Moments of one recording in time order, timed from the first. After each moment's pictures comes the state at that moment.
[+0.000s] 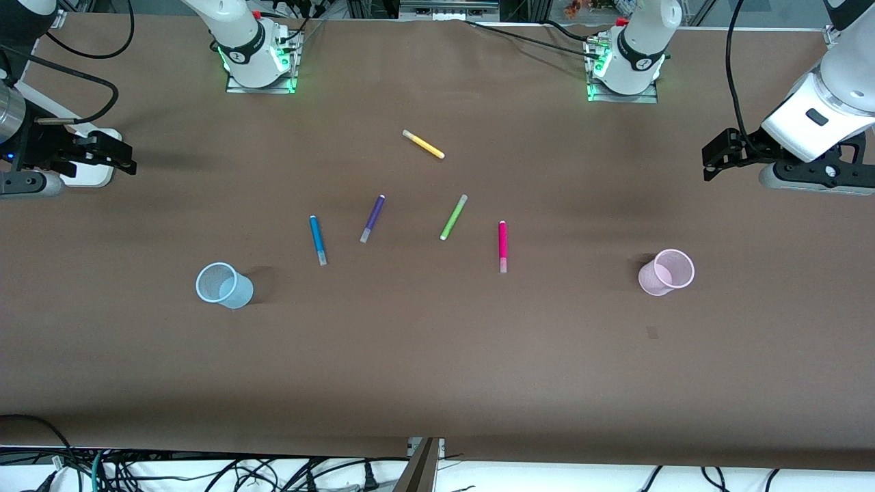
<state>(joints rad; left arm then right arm) 0.12 0.01 -0.25 -1.60 0.04 1.61 -0.03 0.07 0.08 -0.05 -1.53 -0.01 1.51 -0.04</state>
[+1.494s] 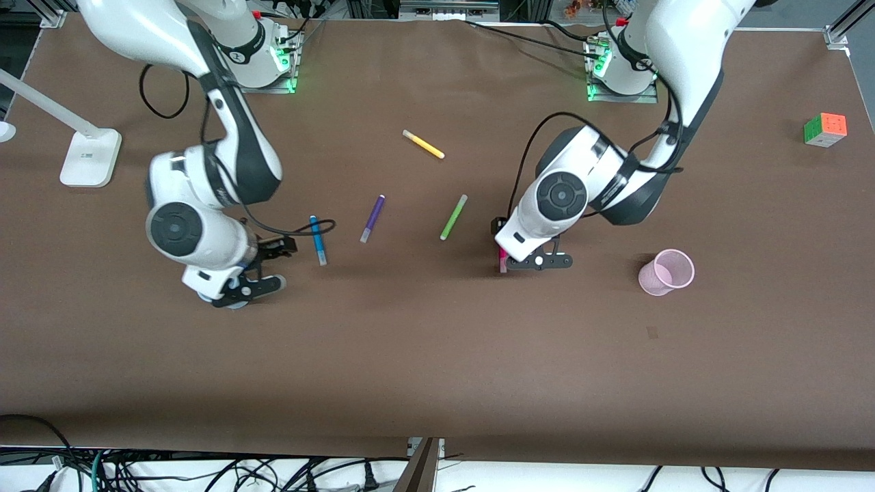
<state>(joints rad) -0.15 0.62 -0.45 -1.63 0.14 2.00 -0.68 0.31 0.54 -0.03 -1.62 -0.01 2.03 -0.04</state>
